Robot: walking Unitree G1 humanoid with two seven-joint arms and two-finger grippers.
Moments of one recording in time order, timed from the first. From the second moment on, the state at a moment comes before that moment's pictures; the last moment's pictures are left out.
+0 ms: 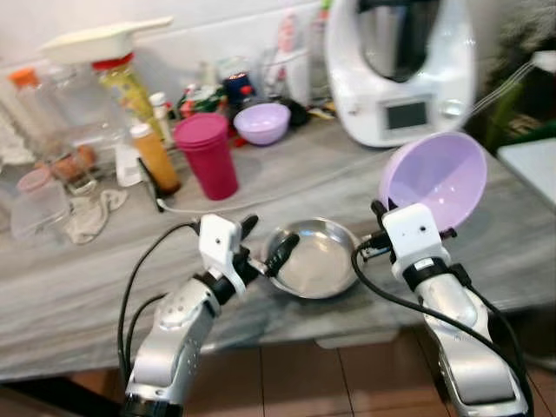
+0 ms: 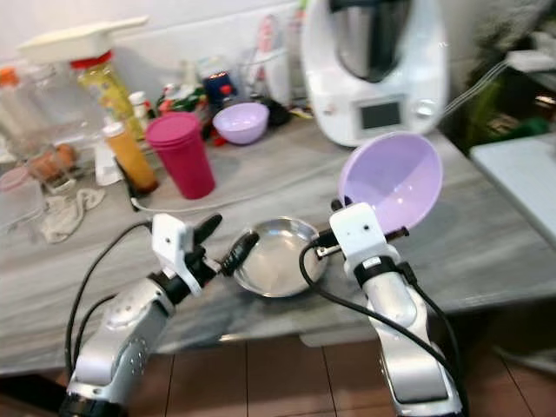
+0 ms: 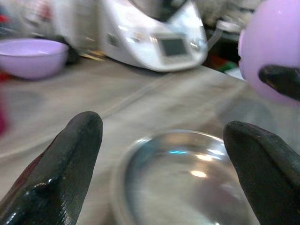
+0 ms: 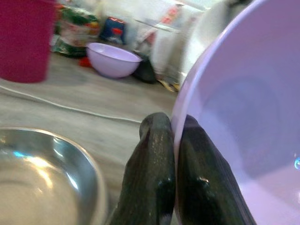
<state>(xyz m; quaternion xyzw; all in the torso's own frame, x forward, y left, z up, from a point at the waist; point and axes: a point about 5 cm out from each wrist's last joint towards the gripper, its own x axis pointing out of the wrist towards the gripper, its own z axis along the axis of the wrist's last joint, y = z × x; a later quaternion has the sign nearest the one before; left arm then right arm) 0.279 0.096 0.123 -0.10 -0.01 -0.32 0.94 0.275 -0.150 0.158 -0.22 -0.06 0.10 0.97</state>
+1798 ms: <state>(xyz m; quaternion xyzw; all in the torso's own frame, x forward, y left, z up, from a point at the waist) 0.244 0.154 0.114 0.05 0.00 -0.42 0.91 0.273 -0.121 0.168 -0.26 0.03 0.43 0.86</state>
